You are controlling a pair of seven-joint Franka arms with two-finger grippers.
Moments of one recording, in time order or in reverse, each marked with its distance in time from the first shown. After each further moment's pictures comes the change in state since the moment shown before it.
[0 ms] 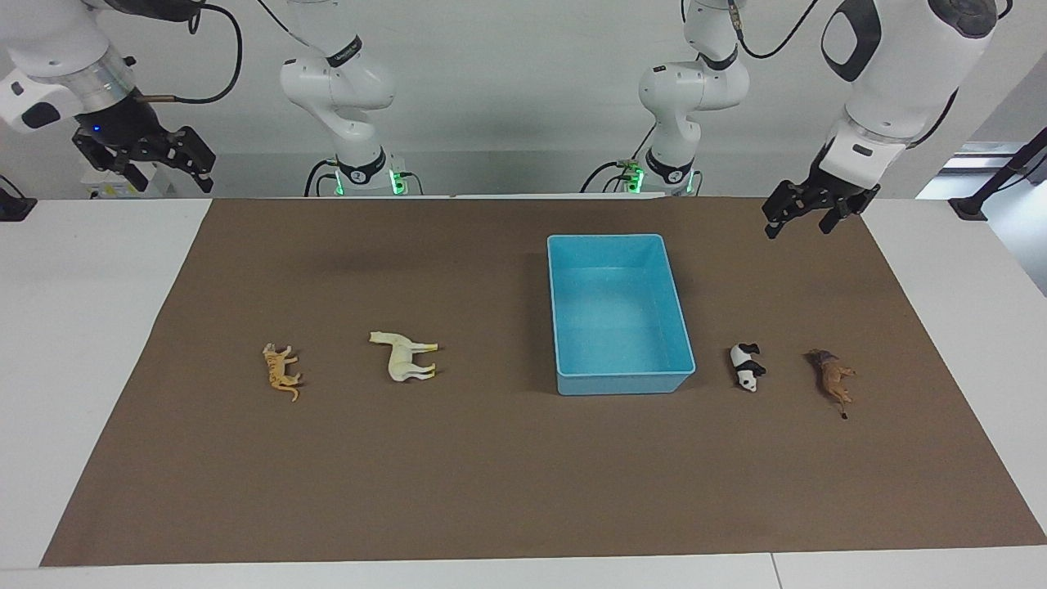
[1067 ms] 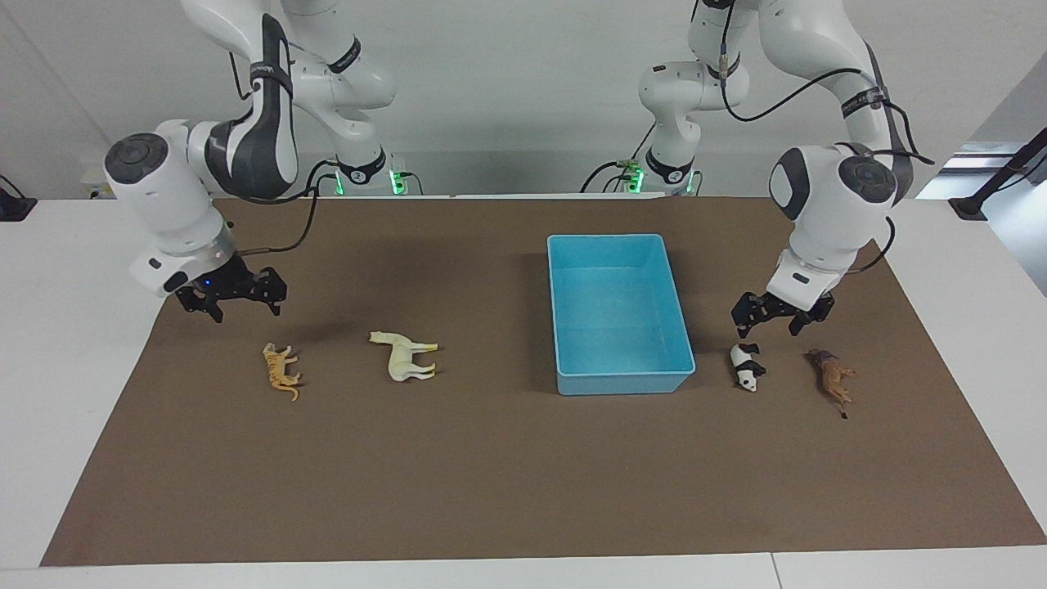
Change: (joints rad) left arm 0.000 0.245 0.012 -0.238 0.077 0.581 0.055; right arm 0.065 0.192 0.016 -0.413 0.002 0.723 -0.122
